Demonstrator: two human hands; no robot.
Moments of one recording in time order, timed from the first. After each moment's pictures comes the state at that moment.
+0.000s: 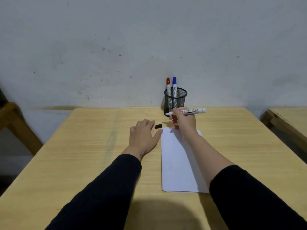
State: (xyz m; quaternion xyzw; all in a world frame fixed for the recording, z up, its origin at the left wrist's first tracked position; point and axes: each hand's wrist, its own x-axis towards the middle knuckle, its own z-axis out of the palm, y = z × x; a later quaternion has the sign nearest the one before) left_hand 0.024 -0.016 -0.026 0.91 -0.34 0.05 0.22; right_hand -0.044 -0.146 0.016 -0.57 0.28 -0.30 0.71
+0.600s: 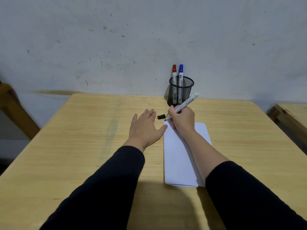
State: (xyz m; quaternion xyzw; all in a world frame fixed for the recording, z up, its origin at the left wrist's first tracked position) left_hand 0.025 -0.015 -0.035 0.92 -0.35 -0.01 0.16; right_hand -0.028 -0.144 -0.022 -0.77 0.30 -0.30 0.48
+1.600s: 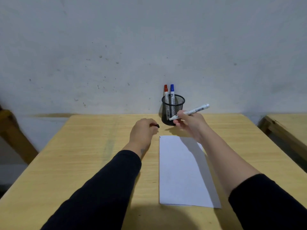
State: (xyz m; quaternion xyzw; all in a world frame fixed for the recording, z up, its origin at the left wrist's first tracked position) left_hand 0.044 -0.036 -0.001 0.86 -0.30 -0.04 0.42; right_hand -0.053 -0.181 0.041 -0.56 0.28 -0.21 0.75
